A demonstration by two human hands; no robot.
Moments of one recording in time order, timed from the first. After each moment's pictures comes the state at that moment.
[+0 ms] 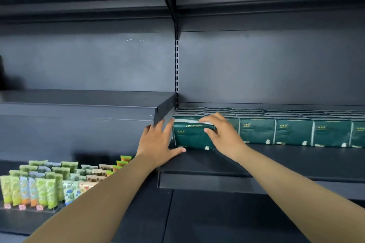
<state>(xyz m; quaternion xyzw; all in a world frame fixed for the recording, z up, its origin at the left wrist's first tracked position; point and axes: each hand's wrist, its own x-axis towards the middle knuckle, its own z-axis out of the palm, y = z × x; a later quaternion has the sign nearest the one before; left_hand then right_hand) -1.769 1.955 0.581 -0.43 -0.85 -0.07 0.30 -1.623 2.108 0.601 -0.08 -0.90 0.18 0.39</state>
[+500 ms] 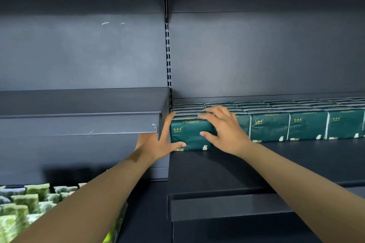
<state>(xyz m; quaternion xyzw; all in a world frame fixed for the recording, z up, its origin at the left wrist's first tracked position) -1.877 2.024 0.559 -0.51 -0.80 -0.29 0.06 -1.682 2.150 0.590 -0.14 -0.92 -0.04 0.37</state>
